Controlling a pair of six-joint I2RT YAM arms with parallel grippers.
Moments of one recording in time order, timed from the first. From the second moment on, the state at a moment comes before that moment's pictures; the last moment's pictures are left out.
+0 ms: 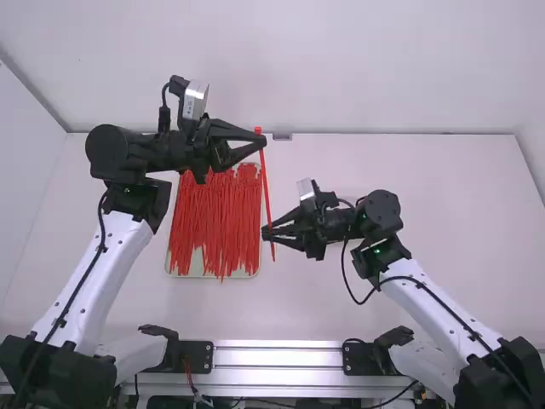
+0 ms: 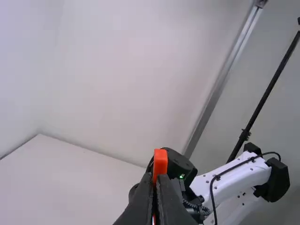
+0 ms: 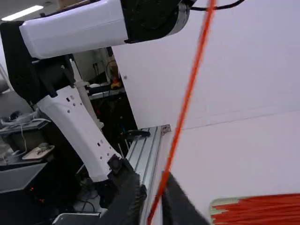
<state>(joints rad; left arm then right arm) -0.16 1.26 1.21 0.66 1.28 -0.91 0.47 1.17 0.66 0.71 -1.27 0.44</state>
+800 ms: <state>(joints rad) -0.16 1.26 1.21 0.65 1.27 -0.91 0.47 1.17 0.66 0.71 -1.27 0.44</state>
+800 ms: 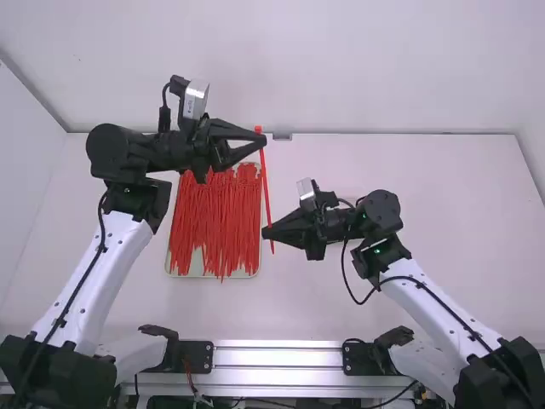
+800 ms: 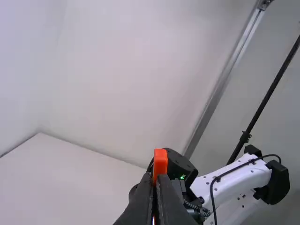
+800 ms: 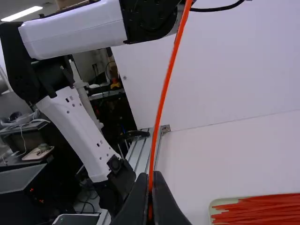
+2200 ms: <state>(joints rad) -0.01 1.26 1.21 0.03 1.06 -0.61 0.17 1.17 0.66 0.47 -1.04 0.42</state>
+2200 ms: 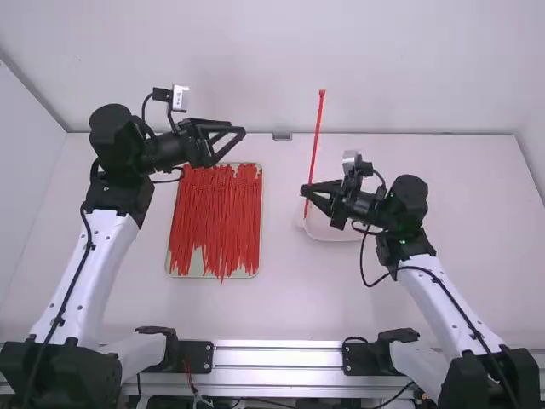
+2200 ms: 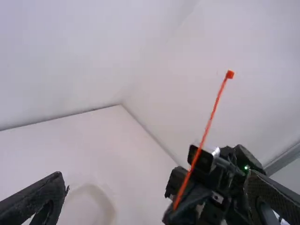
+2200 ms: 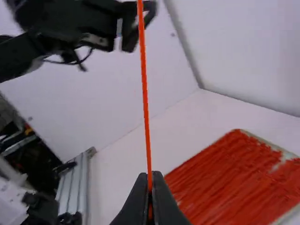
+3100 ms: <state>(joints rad) -0.01 1.26 1.21 -0.17 0.90 -0.53 0.28 1.17 0.66 0.03 -0.17 0.37</state>
